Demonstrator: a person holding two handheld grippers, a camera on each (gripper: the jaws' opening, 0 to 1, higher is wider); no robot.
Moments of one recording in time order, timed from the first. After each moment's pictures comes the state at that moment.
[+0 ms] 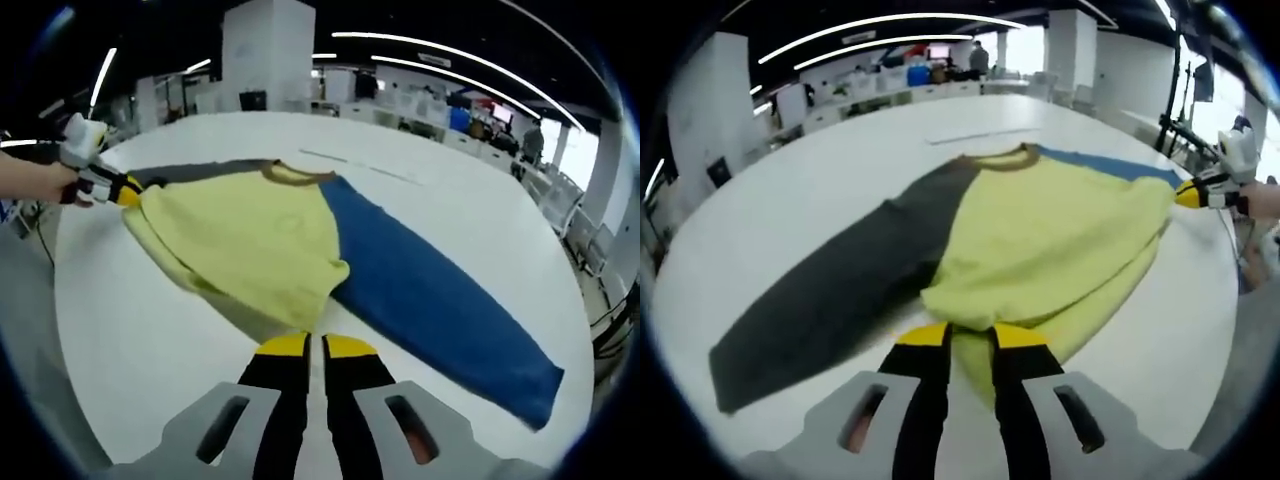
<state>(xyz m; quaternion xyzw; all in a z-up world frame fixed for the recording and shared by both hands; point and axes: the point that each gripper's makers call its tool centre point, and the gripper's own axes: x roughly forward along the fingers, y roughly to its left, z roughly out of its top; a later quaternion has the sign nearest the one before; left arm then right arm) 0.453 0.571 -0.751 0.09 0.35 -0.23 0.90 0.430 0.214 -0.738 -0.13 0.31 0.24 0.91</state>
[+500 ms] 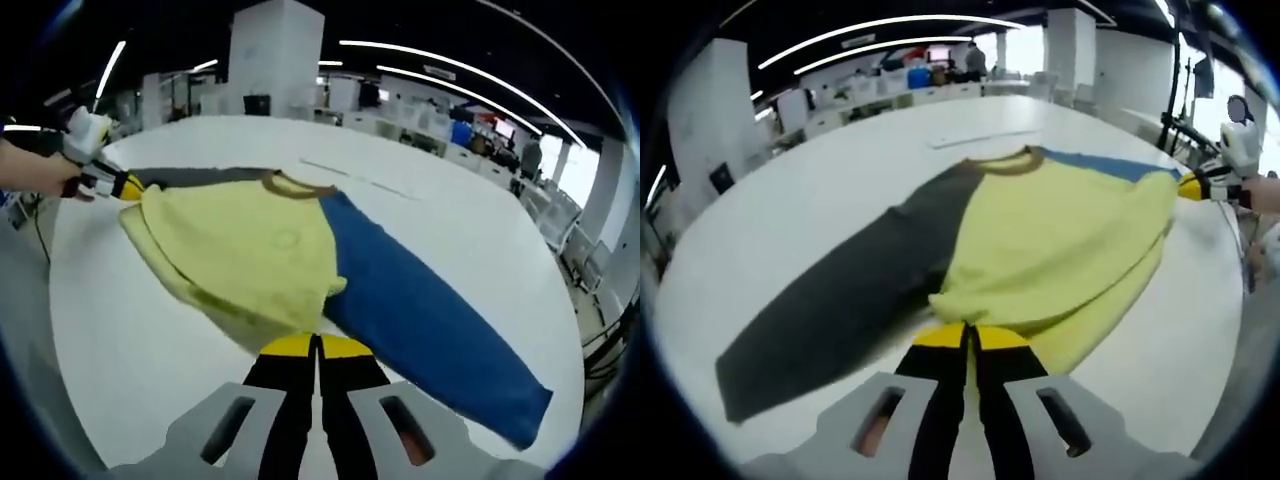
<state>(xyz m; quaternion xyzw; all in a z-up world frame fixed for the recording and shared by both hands) 0.464 0.573 -0.745 0.11 0.34 -0.22 0.91 0.441 0.220 -0.727 -0.15 0.29 0.24 0.91</state>
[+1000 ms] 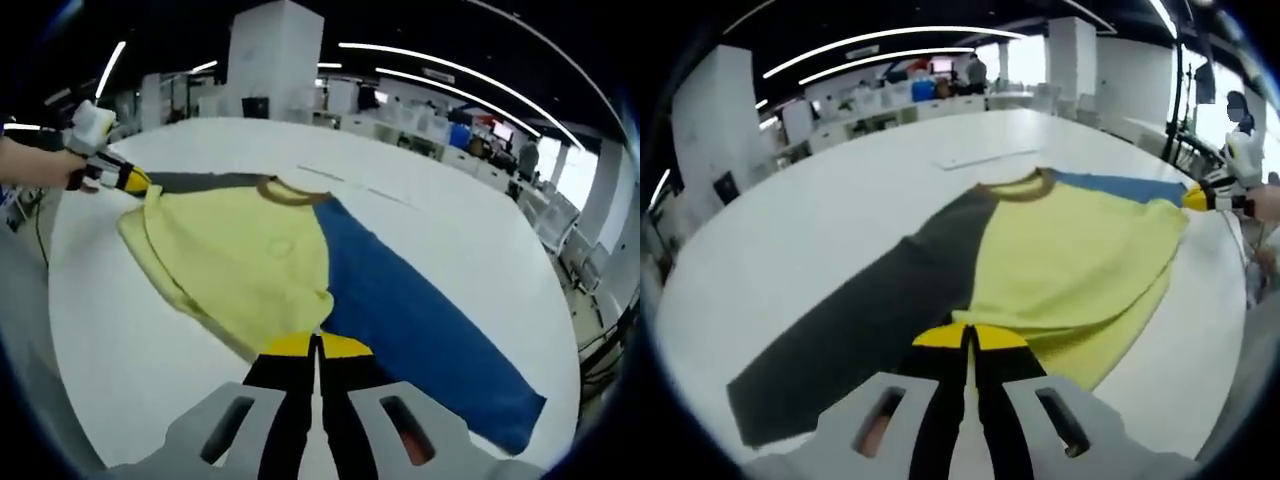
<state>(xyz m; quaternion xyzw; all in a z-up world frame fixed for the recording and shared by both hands) 0.486 0.571 -0.725 0.11 0.32 -0.22 0.92 0.445 0.215 -0.722 -0.16 0.29 0.24 0.91</state>
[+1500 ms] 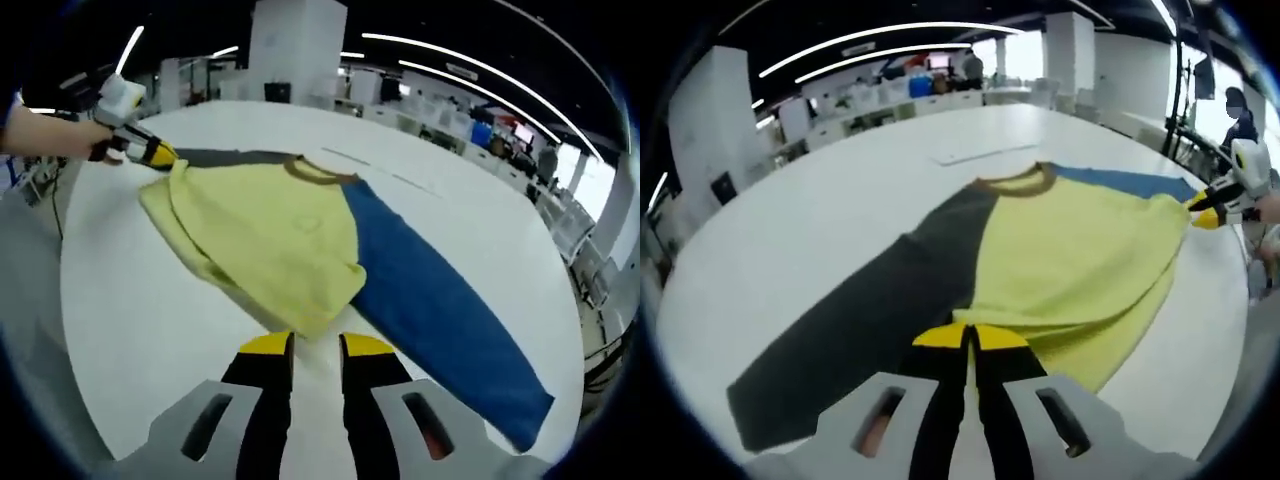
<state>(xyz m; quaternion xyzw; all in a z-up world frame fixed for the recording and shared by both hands) 0.487 0.570 -0.727 0.11 0.33 -0.22 0.91 0.422 0.227 -0.739 -0.17 0.31 0.28 0.89</state>
